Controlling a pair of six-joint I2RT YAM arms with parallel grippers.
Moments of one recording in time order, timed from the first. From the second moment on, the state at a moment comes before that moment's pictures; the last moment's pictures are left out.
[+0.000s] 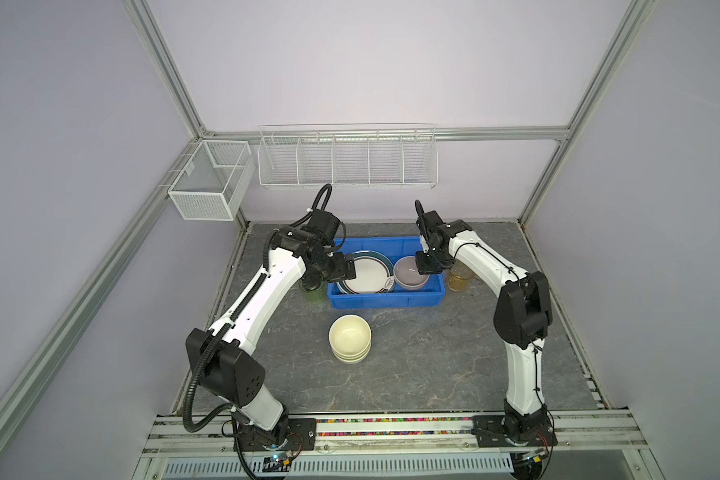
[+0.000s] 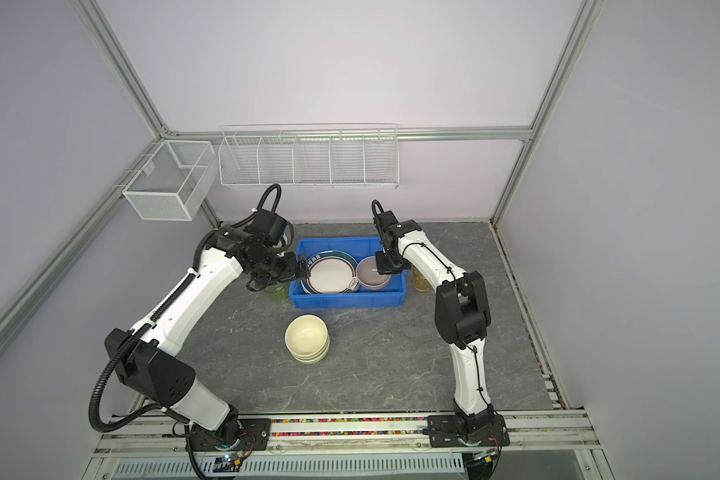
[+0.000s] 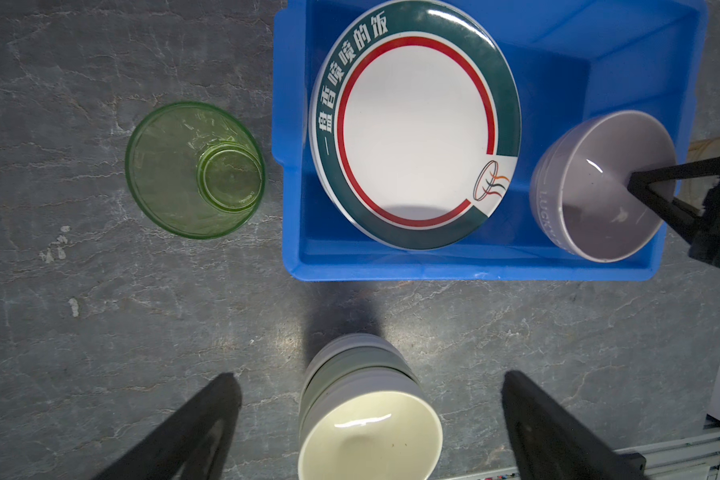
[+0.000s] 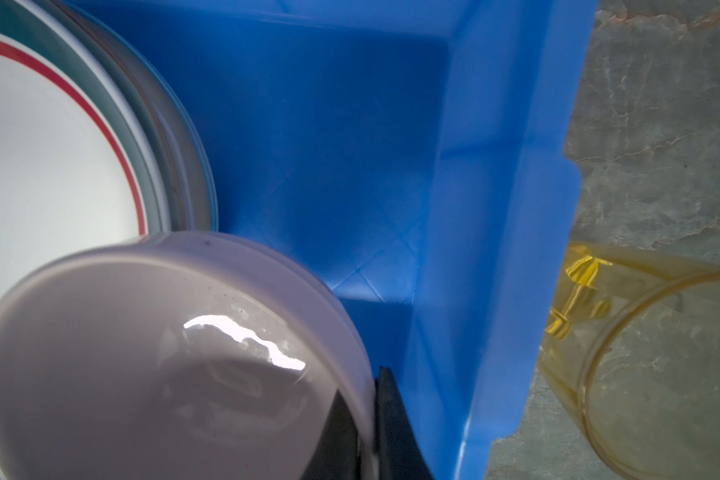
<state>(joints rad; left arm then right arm) -0.47 1.61 1.67 -1.22 0.05 -0.53 0.44 2.10 1.89 -1.08 0.05 0.29</state>
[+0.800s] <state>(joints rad) -0.47 1.61 1.62 -1.21 0.07 -0.52 0.44 2.14 1.80 -1.00 0.09 0.32</state>
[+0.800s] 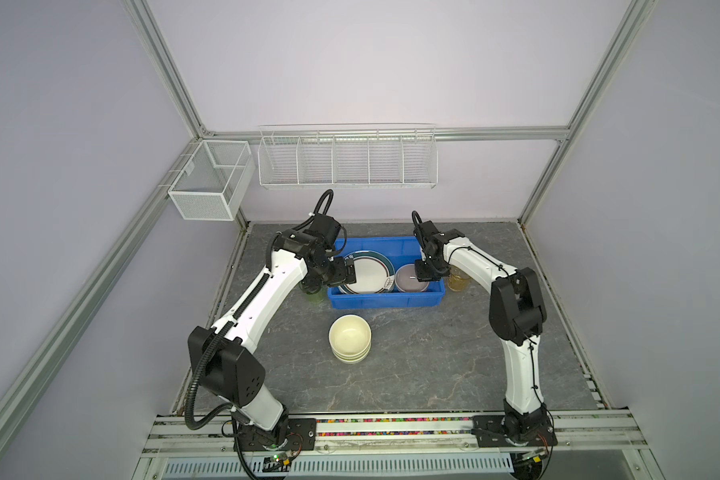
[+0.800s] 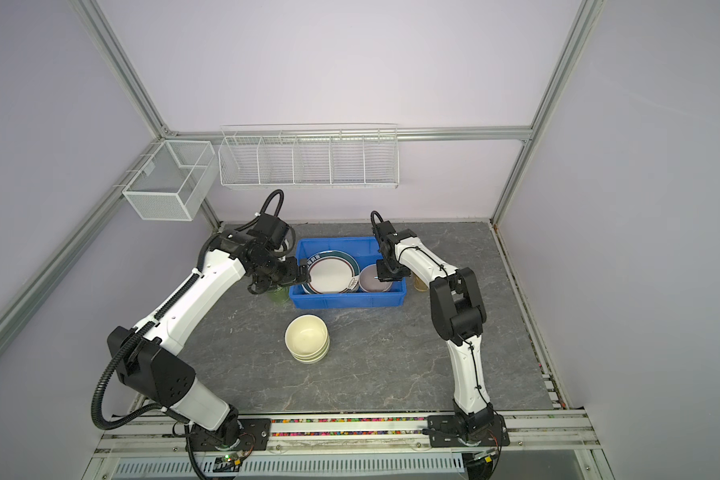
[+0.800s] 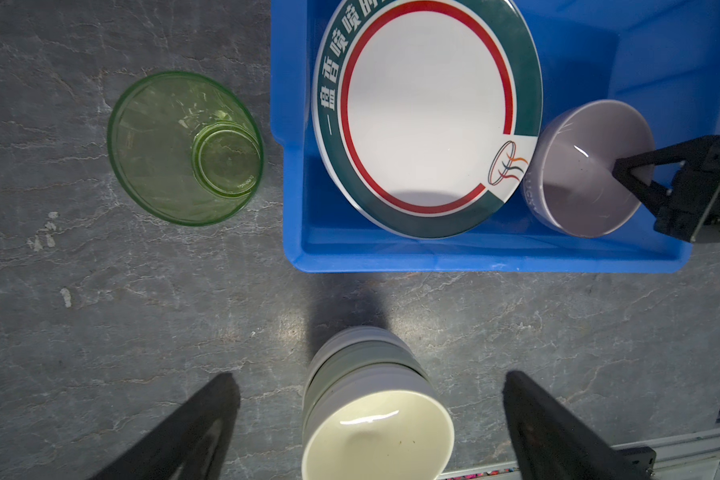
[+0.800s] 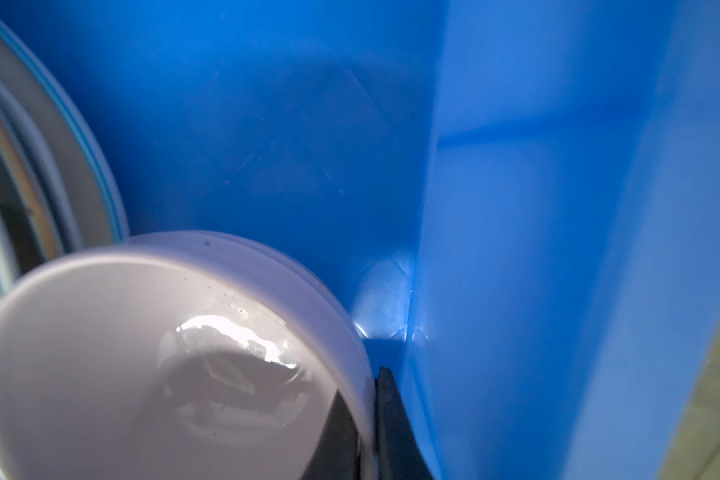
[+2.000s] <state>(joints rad) -0.47 1.61 1.61 -1.21 0.08 -0.52 0.44 2.02 1.77 -0.97 0.13 0.34</state>
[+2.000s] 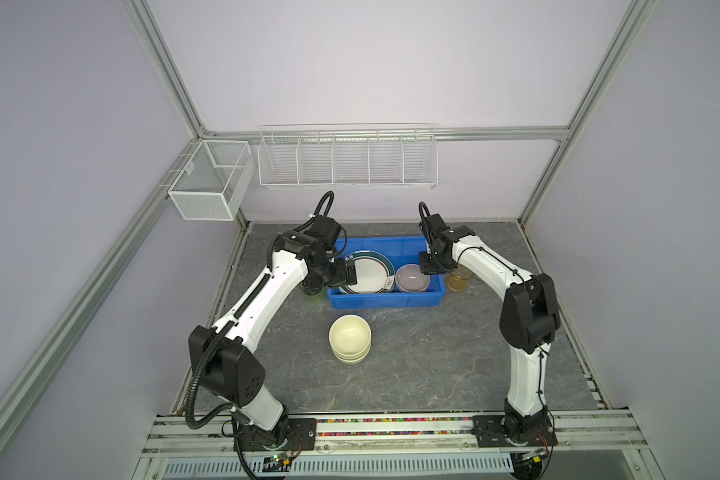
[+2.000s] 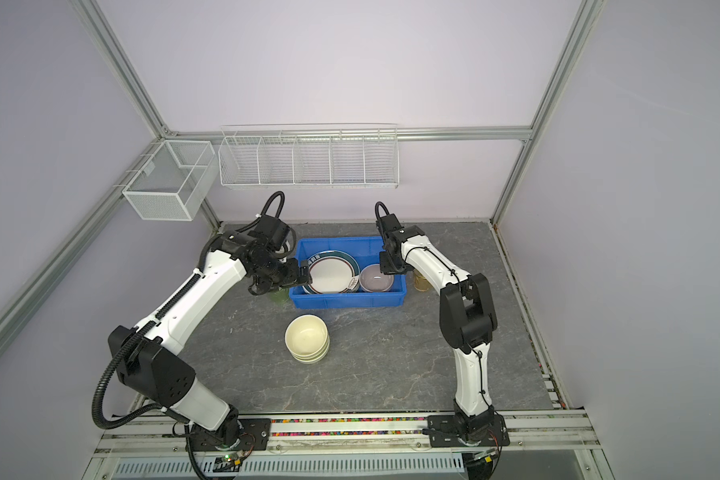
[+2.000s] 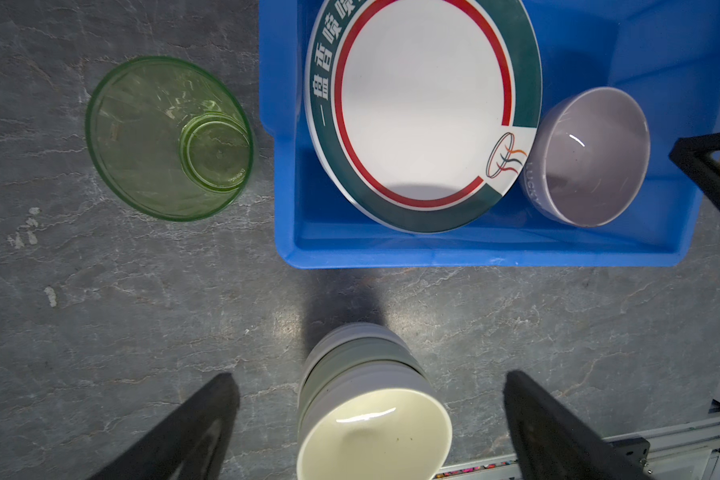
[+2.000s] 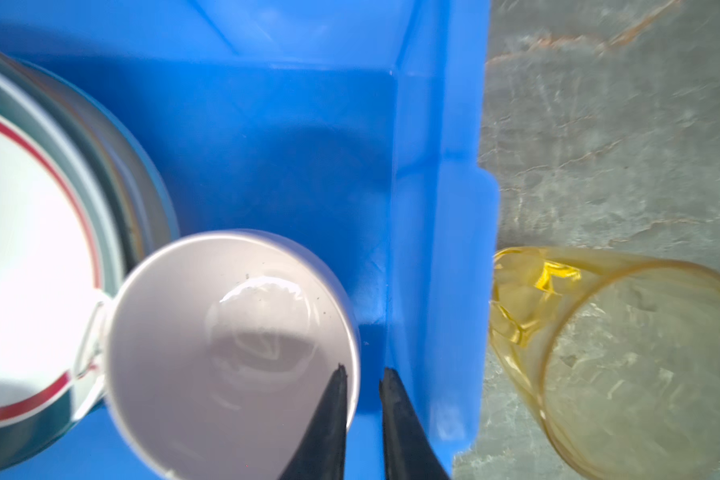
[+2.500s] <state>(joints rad) -0.47 1.41 1.45 -1.29 0.07 -0.51 0.56 1.70 1.56 -0.96 0.04 0.35</state>
